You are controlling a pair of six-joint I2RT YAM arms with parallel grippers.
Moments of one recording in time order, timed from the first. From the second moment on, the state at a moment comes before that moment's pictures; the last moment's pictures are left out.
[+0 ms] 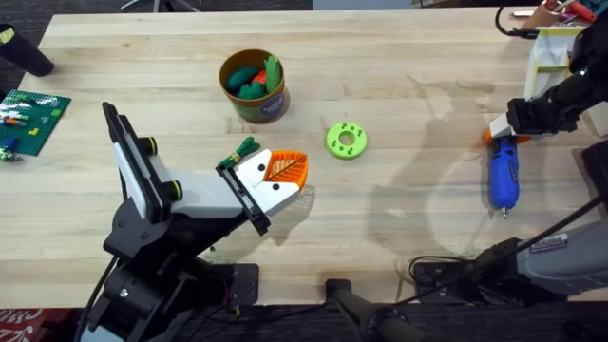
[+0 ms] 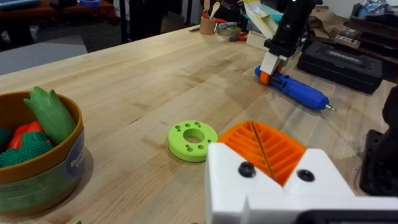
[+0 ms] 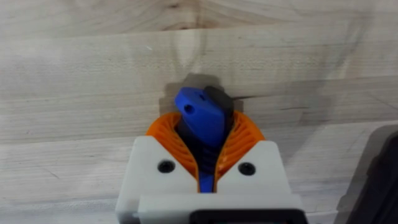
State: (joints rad) left arm -0.43 0.00 0.03 -0.11 0.50 -0.10; right arm -0.46 1.76 1.14 -0.87 0.00 -0.39
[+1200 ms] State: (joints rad) left arm -0.43 0.00 0.03 -0.11 0.50 -0.10; right arm -0.46 1.76 1.14 -0.82 0.00 -0.18
